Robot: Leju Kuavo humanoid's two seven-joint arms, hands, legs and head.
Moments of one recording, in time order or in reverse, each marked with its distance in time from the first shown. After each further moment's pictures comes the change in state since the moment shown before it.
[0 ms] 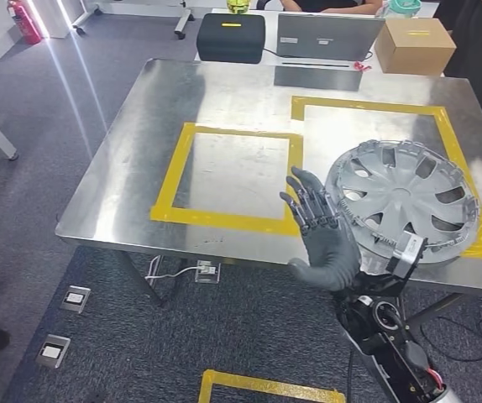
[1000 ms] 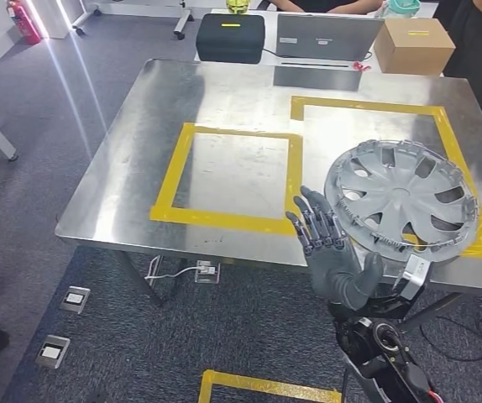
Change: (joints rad) left arm -0.001 -0.006 -0.003 0.000 0.010 0.002 0.000; right arm 0.094 0.000 -0.006 -0.011 -0.046 0.006 -0.049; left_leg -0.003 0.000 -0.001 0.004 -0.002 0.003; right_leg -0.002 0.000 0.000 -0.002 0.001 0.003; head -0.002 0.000
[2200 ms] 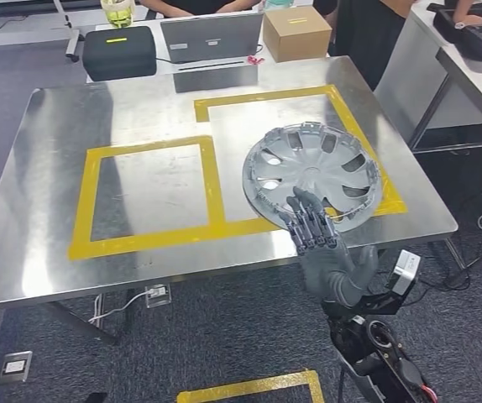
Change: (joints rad) left arm -0.009 -0.001 -0.017 -0.001 0.004 -0.005 -0.001; right arm 0.008 -0.002 -0.003 0.007 -0.014 -0.004 -0.001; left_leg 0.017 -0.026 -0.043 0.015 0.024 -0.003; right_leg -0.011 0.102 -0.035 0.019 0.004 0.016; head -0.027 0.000
